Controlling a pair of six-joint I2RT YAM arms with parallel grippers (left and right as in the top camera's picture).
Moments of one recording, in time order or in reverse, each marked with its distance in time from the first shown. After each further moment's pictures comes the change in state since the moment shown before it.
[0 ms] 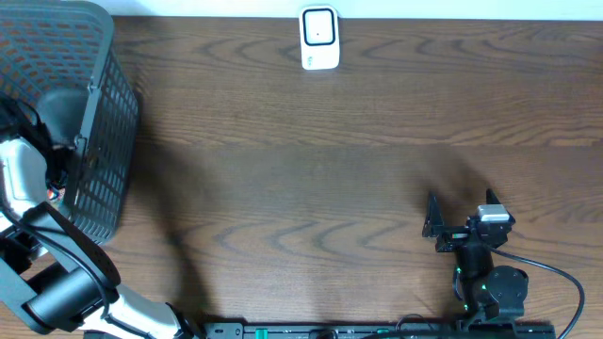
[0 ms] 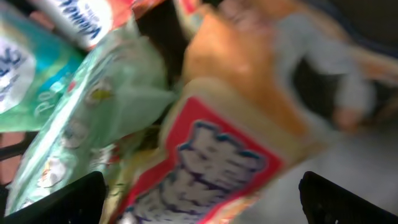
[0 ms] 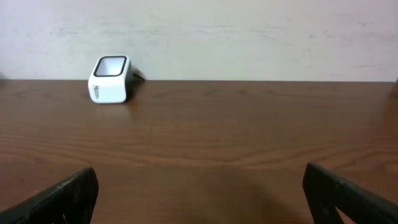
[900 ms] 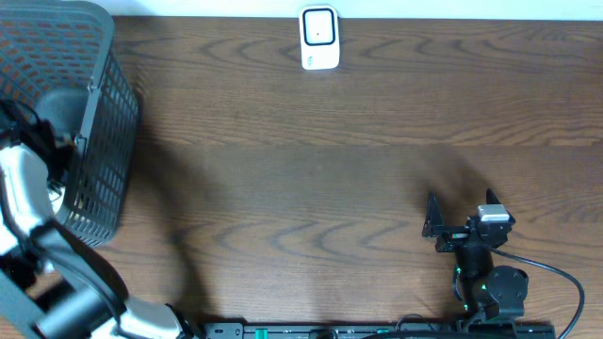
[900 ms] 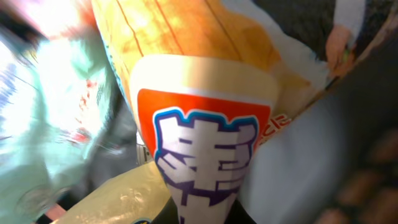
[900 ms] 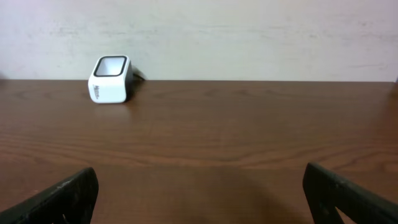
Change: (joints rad) left arm -0.002 -0.113 -0.035 0.024 0.140 0.001; right arm 0.000 0.000 0.000 0.000 0.000 0.000
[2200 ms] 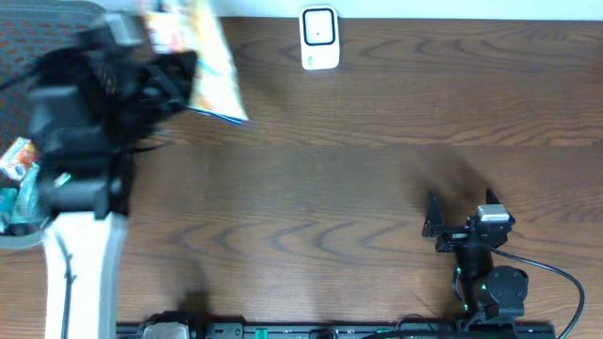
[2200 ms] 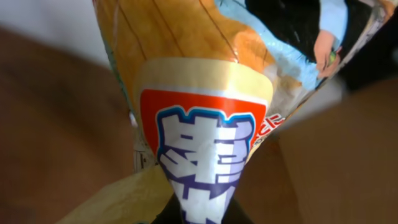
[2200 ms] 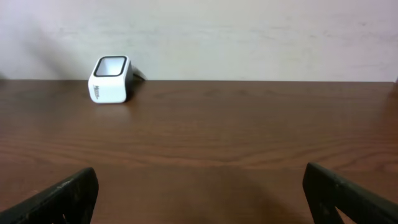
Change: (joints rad) left arm -0.624 -0.472 0.036 0.274 0.615 -0.809; right arm 0.000 0.000 0.000 0.000 0.000 0.000
